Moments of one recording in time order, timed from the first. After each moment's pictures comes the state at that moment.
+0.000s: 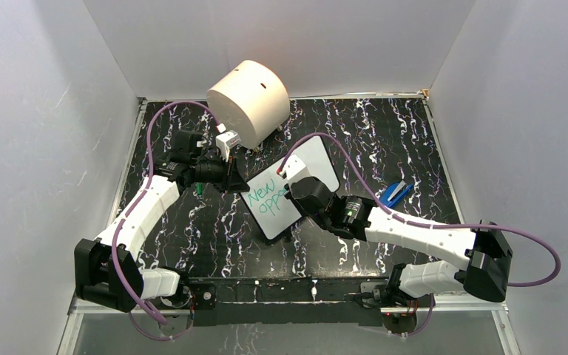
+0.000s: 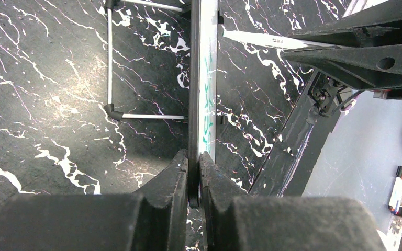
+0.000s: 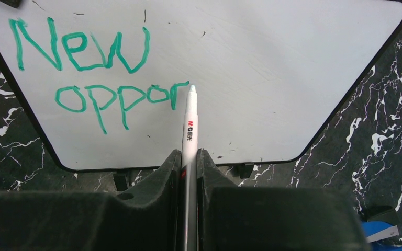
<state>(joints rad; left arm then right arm) -0.27 1.27 1.00 -0.58 0.77 0.09 1.14 1.25 0.95 -0.33 0.51 0.09</state>
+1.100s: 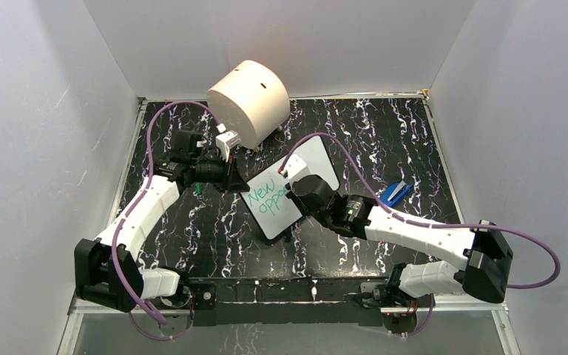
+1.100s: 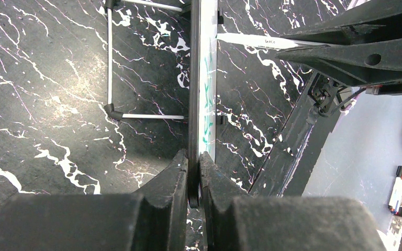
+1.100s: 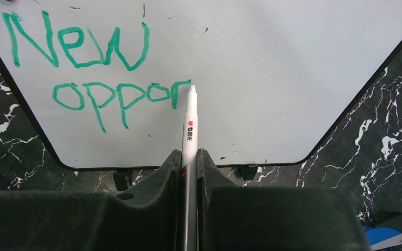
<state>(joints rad) -0.27 1.27 1.00 -0.58 0.77 0.09 1.11 1.25 0.93 -0.31 0.45 0.08</state>
